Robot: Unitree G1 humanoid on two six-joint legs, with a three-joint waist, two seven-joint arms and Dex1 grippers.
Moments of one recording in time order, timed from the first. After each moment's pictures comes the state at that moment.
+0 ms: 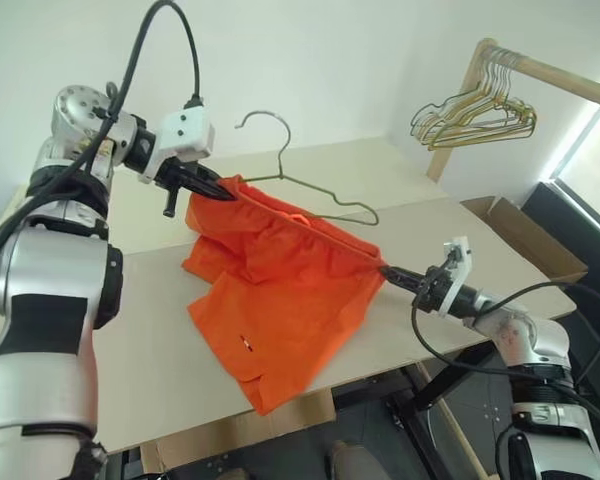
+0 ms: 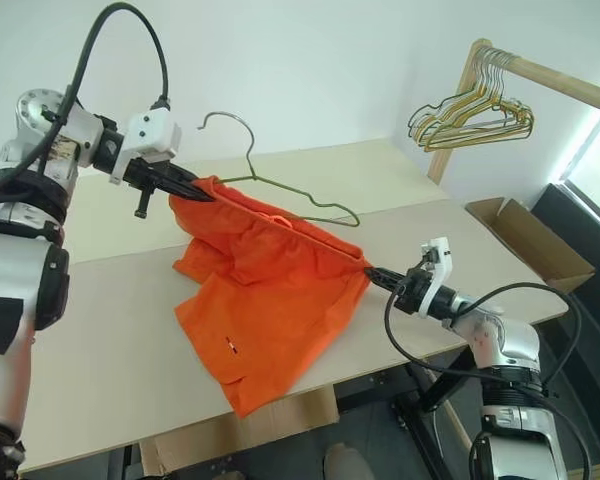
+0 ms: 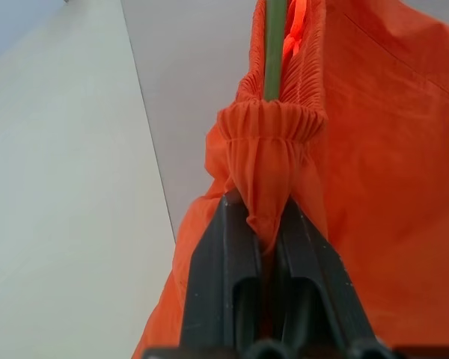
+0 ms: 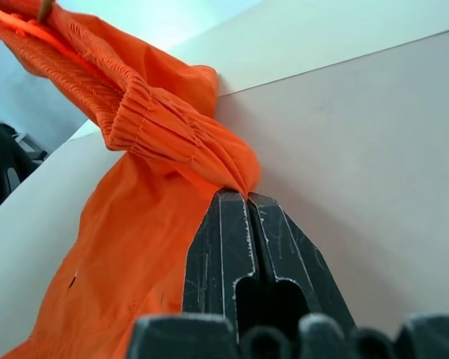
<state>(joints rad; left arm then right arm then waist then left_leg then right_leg) -1.48 0.69 -0.36 1.31 0.00 -0.36 -1.61 -0.45 -0.51 -0.18 0.30 0.64 0.72 0.90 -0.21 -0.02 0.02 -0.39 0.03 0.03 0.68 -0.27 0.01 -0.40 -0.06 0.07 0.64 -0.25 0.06</state>
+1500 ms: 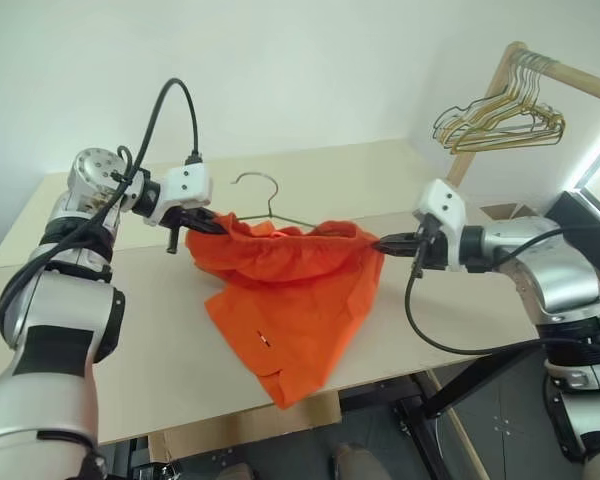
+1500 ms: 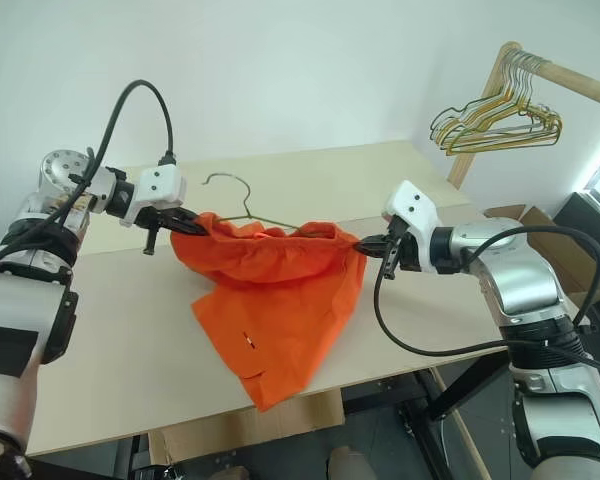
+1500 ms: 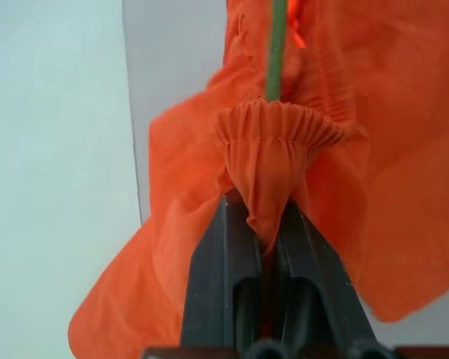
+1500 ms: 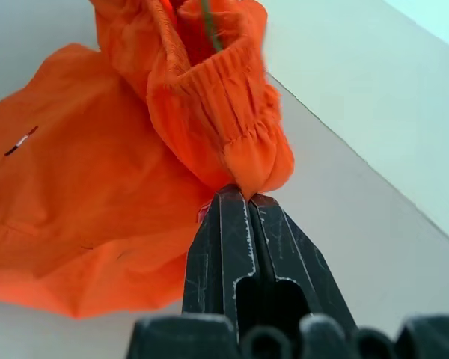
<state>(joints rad) -1.25 0.67 -0.25 1.22 0.01 -0.39 -1.51 -0.67 -0.77 0.15 -0.08 0.28 0.64 1.01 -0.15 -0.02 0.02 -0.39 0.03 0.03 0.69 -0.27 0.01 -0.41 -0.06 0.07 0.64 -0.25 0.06</state>
